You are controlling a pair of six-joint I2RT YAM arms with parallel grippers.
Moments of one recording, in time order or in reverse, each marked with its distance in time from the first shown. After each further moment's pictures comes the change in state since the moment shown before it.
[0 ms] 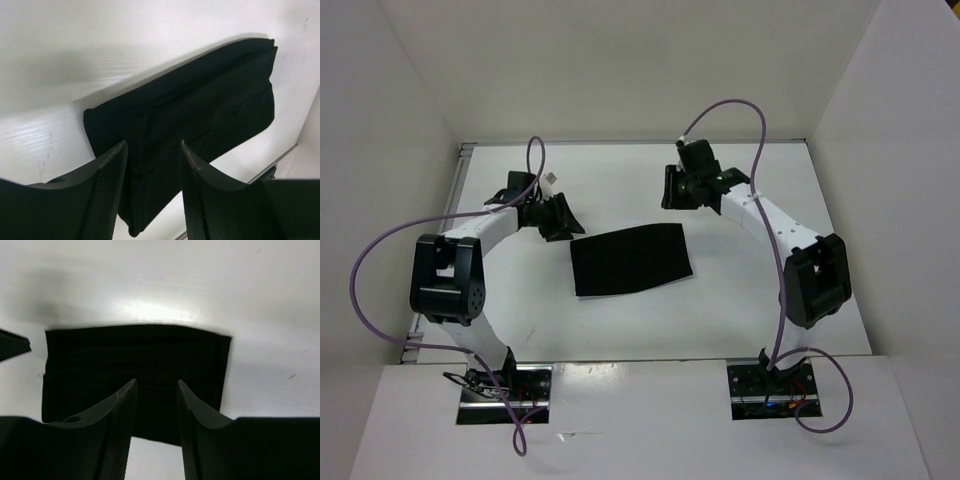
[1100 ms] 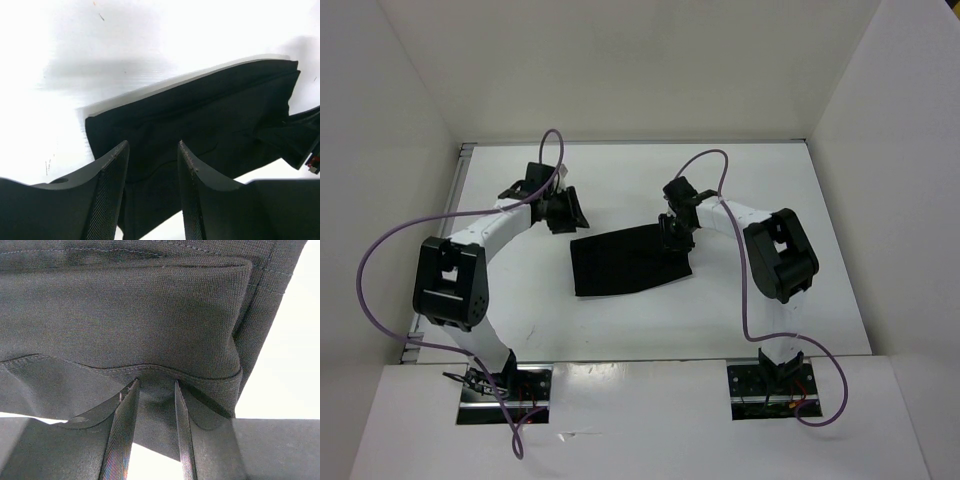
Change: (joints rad) left arm -0.128 -0.024 0.085 -0.076 -0.265 -0.021; right arm 0.023 0.256 -0.145 -0.048 -0.166 0.019
